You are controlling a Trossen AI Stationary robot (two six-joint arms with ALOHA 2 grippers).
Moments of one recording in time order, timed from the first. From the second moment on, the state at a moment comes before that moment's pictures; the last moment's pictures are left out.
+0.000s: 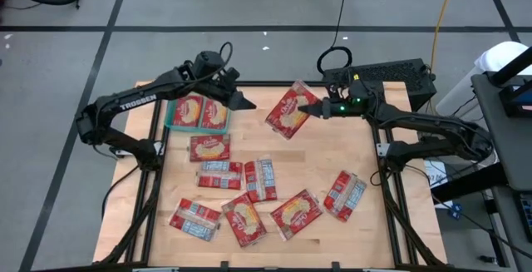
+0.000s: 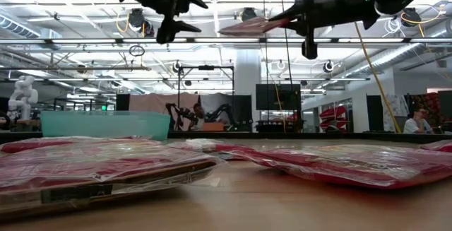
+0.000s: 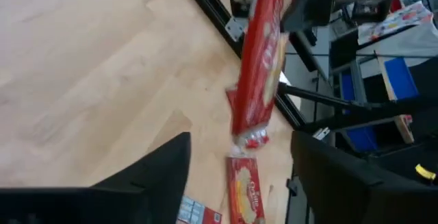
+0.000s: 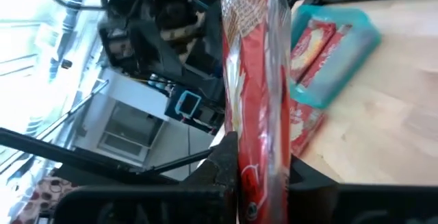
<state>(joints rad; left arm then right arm) 0.55 1.39 1.22 -0.42 0.63 -0.59 -0.48 1.10 0.61 0.37 -0.44 1.01</state>
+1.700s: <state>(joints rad) 0.55 1.44 1.22 -0.32 0.81 -0.48 -0.33 1.43 0.80 0.59 -0.37 1.03</state>
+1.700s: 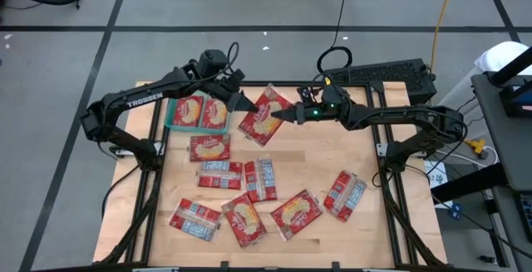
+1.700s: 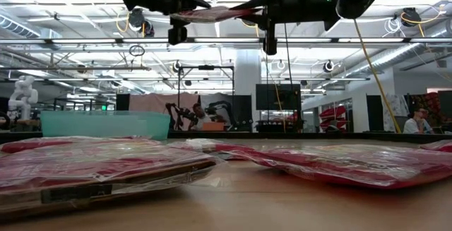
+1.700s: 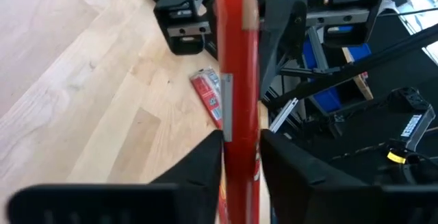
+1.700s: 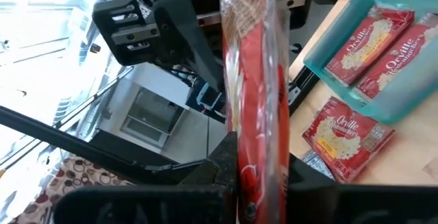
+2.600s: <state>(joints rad) 0.86 1.44 1.22 -0.53 0.93 -0.38 -0.45 1.43 0.80 0.45 -0.34 0.96</state>
